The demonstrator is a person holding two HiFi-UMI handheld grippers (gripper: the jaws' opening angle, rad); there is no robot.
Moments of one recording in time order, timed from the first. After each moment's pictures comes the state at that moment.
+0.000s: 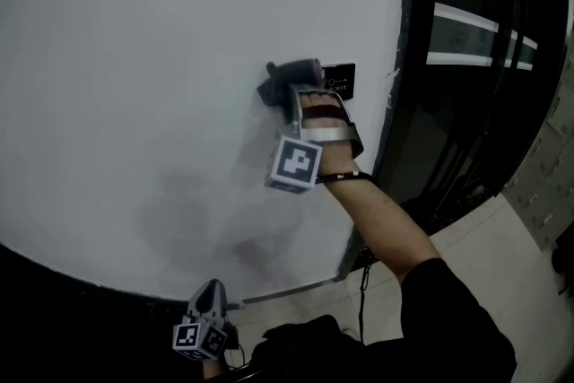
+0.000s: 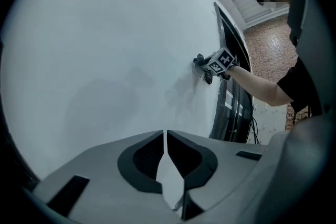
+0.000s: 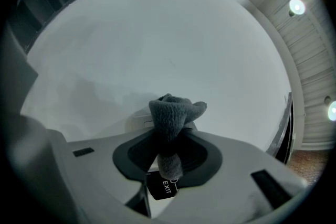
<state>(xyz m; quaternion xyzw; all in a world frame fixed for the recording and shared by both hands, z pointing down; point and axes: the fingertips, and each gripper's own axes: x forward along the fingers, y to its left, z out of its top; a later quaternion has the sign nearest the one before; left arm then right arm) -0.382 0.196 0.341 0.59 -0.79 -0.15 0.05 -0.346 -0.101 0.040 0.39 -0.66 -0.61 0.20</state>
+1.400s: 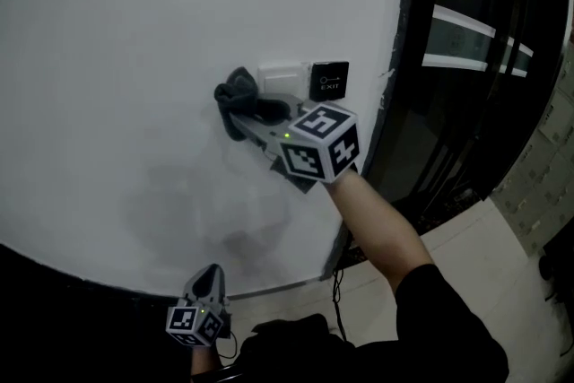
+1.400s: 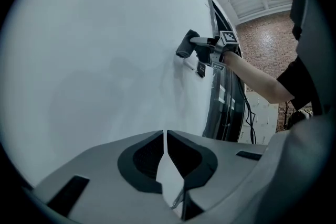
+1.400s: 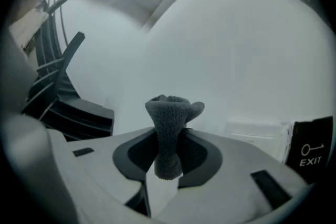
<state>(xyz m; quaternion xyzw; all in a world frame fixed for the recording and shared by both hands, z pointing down) -0.364 0.141 0.331 0.63 -0.76 -0.12 0.05 -0.362 -0.015 0.037 -0.01 -0.99 -0.11 0.00</state>
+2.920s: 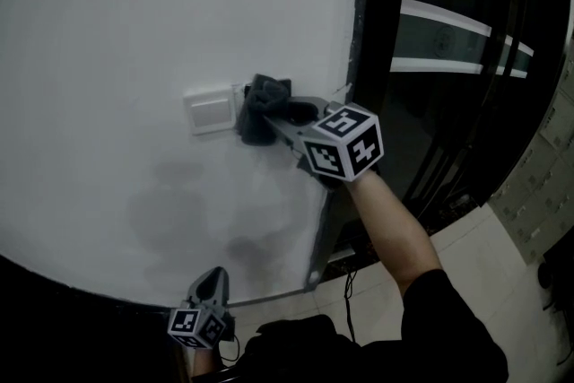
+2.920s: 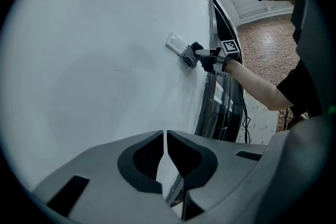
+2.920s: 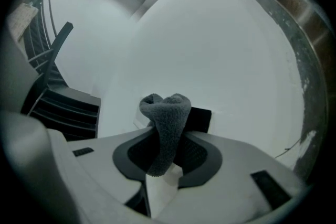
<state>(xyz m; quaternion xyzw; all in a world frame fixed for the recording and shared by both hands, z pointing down) -0.288 0.020 0.323 0.63 -0.76 -0.12 0.07 -0.259 -0.184 0.045 0.06 -0.99 -0.11 0.05</state>
